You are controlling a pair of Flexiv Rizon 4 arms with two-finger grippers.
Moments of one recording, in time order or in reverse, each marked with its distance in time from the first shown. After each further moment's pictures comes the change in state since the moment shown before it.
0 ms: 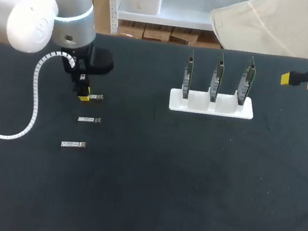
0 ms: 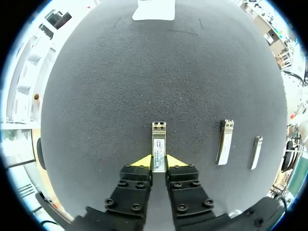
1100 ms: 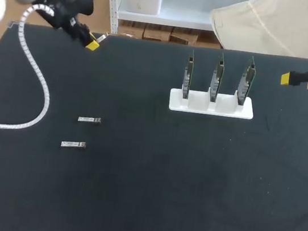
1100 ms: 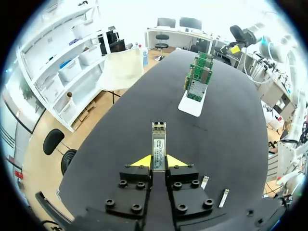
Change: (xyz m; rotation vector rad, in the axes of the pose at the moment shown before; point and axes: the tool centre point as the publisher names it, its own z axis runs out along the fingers) left arm -0.038 0.034 -0.140 -0.128 -0.543 -0.336; right arm 0.000 0.000 0.000 0.000 0.000 0.000
